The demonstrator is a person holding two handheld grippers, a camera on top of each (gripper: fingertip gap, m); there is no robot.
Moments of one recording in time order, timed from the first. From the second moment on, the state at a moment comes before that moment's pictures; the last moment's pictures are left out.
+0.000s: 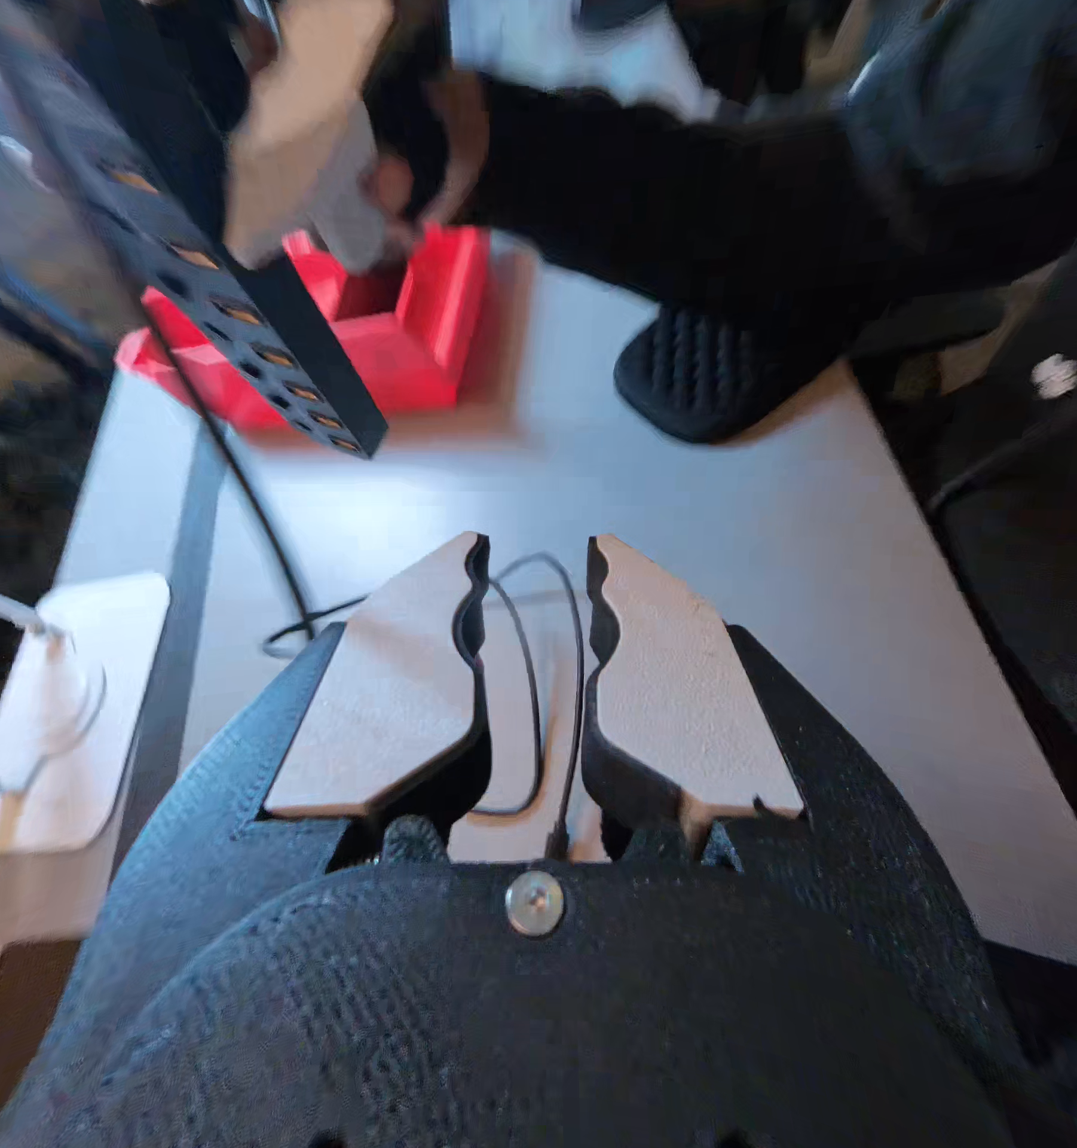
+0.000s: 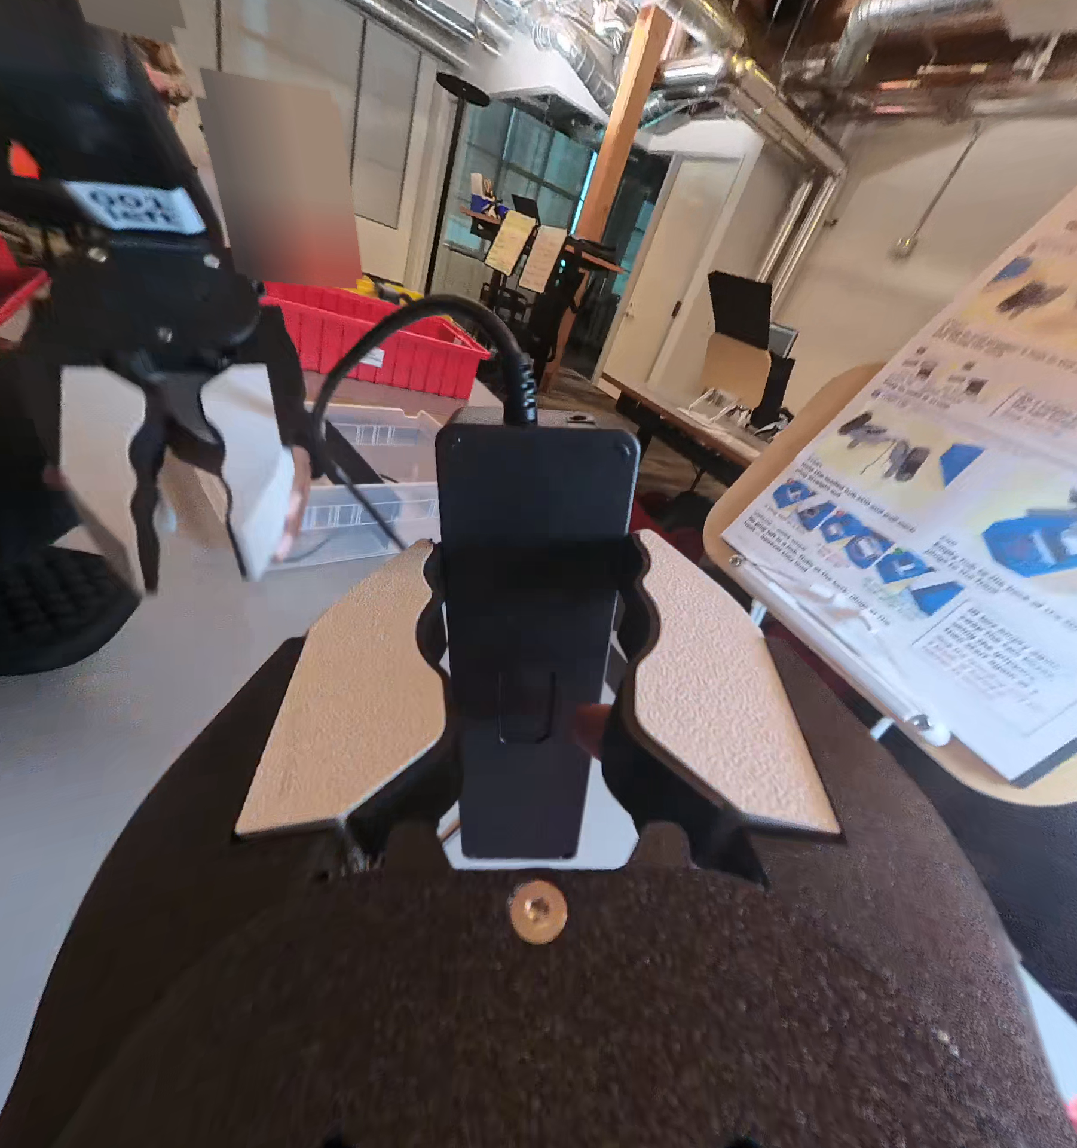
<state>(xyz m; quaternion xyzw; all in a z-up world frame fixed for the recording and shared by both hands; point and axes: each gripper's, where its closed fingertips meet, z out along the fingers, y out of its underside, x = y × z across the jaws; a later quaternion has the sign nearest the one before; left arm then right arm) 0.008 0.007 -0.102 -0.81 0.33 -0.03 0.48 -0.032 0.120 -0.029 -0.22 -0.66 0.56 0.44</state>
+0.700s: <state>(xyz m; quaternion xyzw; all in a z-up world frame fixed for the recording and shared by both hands) 0.040 0.089 -0.082 -0.77 0.22 -0.03 0.60 0.047 0.085 0.014 -0.04 -0.54 0.83 0.14</state>
